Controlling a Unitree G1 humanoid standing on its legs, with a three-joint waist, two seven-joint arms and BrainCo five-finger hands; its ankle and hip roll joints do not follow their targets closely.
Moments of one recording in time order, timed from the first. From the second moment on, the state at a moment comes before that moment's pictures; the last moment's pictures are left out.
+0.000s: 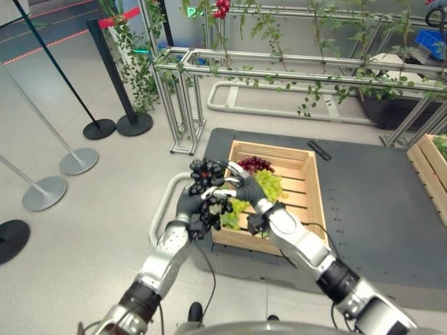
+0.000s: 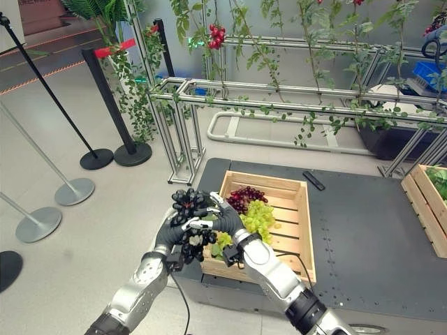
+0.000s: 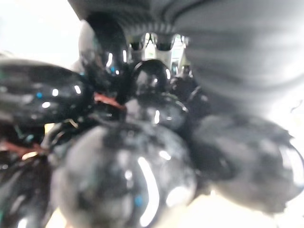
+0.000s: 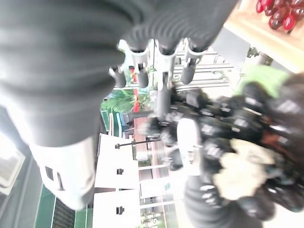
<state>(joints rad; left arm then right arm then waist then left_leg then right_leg) -0.12 0.29 -0.36 0.27 -0.49 -0.03 0.29 -0.31 -0.30 0.60 0.04 0.43 0.03 -0.09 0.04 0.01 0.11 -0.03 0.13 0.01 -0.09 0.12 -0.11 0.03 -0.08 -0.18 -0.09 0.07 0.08</state>
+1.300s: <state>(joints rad) 0.12 0.30 -0.10 0.22 -0.48 -0.05 0.26 0.10 -0.28 0.07 -0.11 0.30 -0.08 -0.18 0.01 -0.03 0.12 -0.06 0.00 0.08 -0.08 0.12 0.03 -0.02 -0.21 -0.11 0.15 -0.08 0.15</state>
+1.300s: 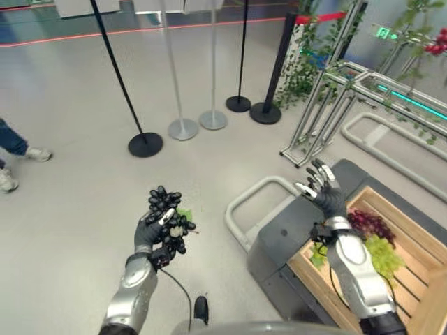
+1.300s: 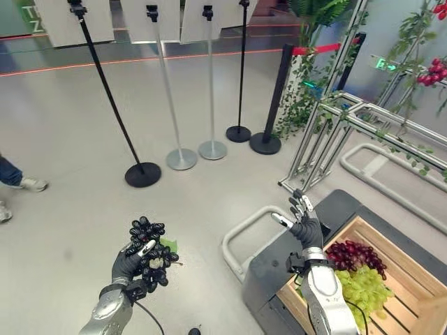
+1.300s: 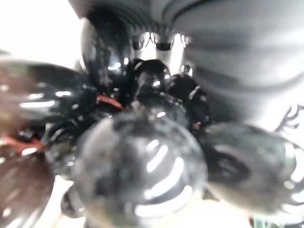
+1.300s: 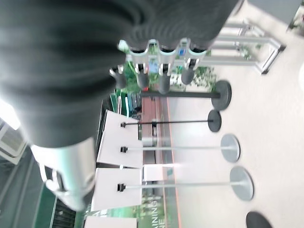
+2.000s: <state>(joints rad) 0.24 0.22 -0.08 0.10 -0.49 -0.07 0.21 0.16 -0.35 0.07 -0.03 0.22 -0.08 -0.16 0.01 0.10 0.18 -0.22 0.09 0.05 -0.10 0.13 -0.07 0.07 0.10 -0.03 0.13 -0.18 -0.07</state>
